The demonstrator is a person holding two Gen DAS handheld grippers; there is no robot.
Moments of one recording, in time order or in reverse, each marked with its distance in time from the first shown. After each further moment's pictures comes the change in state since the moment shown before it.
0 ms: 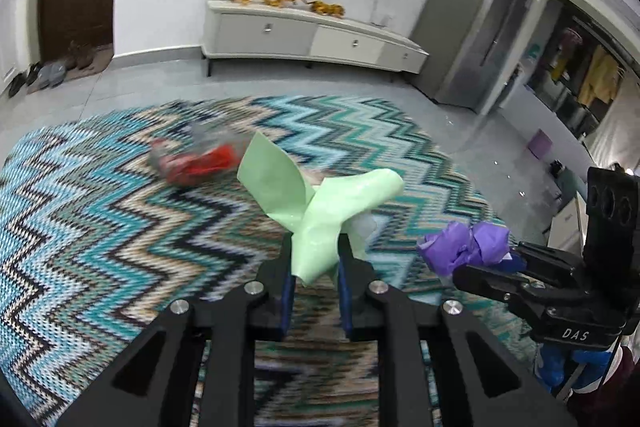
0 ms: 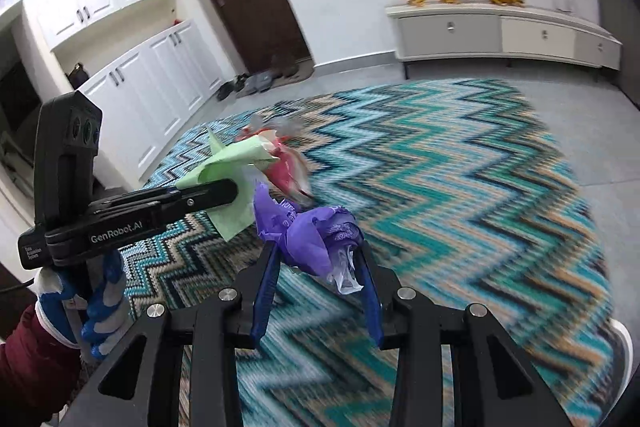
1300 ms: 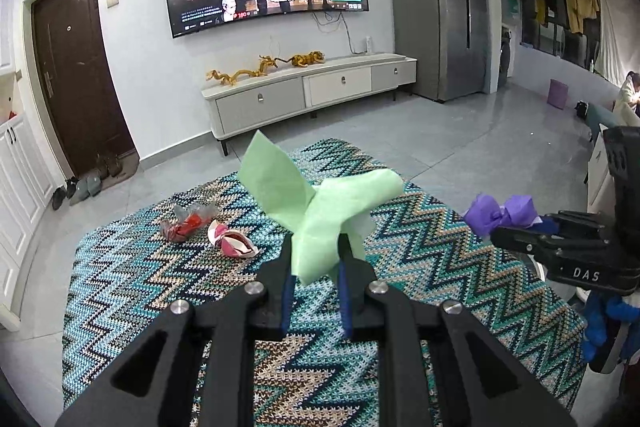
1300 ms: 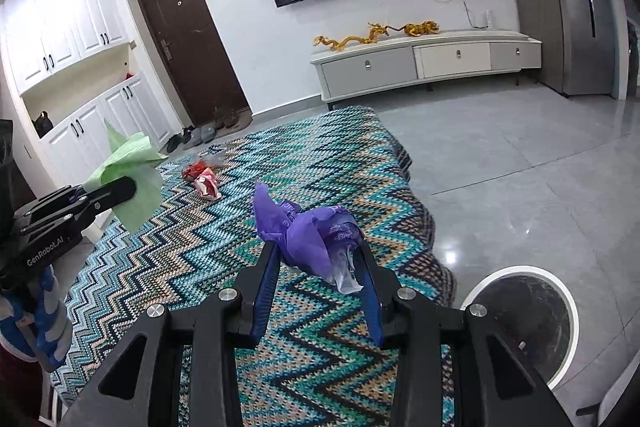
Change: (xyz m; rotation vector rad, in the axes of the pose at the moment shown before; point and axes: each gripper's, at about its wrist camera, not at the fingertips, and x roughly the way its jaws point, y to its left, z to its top) left arm -0.077 -0.155 -0.040 0.307 -0.177 0.219; right arm -0.138 -0.048 -0.067 0.100 -0.174 -0.179
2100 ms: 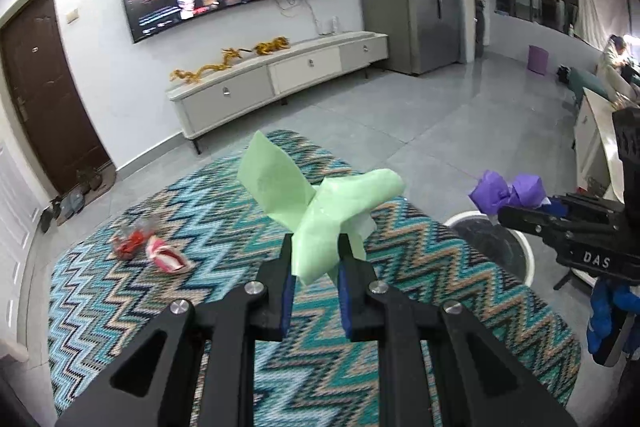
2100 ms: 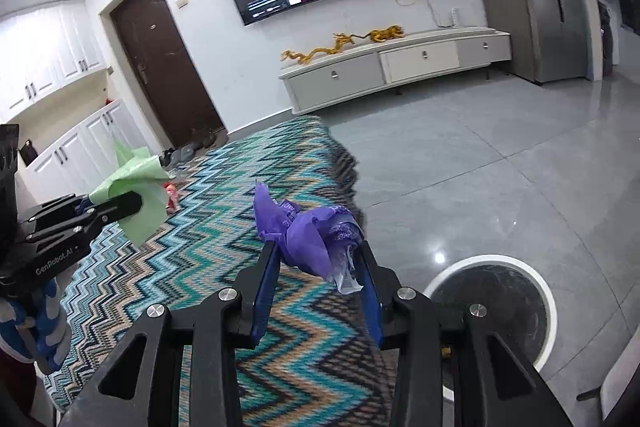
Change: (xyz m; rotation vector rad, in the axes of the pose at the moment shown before) left arm 0.039 -0.075 0.017 0.110 0.074 -0.069; right arm -0.027 -0.072 -0.018 0.097 -0.054 -0.072
